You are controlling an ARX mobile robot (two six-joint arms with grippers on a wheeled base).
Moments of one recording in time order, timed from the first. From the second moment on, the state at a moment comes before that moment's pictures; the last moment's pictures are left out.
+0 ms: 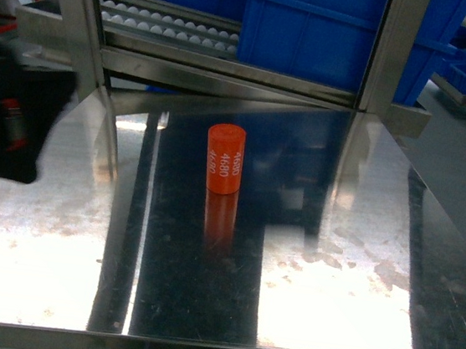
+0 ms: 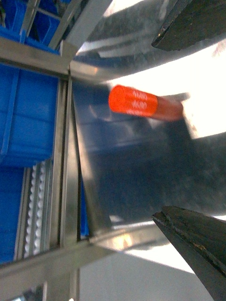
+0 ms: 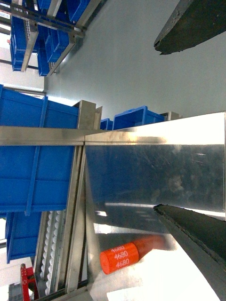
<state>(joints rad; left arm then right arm) -0.28 1.29 0.36 0.83 -0.05 -0.01 0.00 0.00 0.01 -0.01 0.00 0.00</state>
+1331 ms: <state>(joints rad) -0.38 2.37 1.28 0.76 0.02 0.01 0.00 0.00 0.01 -0.01 0.00 0.00</state>
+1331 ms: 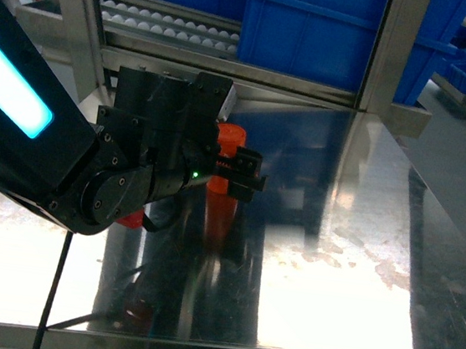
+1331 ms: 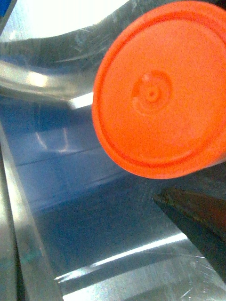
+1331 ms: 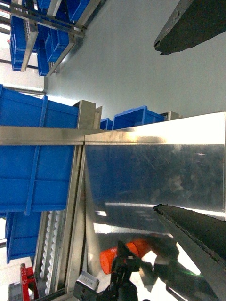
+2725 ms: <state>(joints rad) -0.39 0.96 0.20 0.77 -0.36 0.03 0.00 0.00 0.01 -0.01 0.00 0.00</state>
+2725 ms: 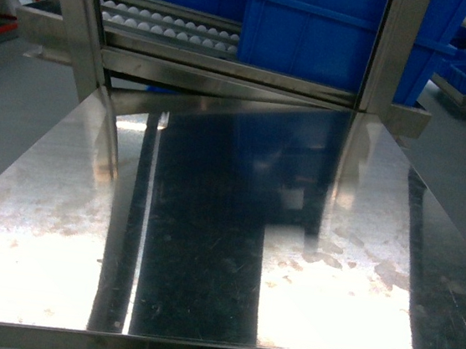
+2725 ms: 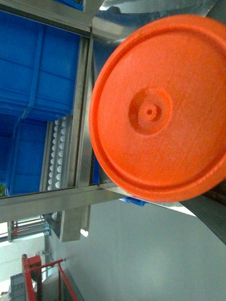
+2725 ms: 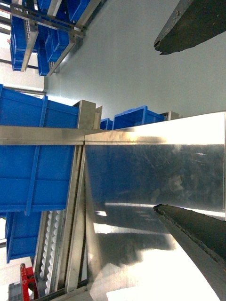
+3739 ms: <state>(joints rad) 0.00 0.38 0.01 0.38 0.00 0.00 0.00 0.00 0.01 0.00 0.00 0.00</state>
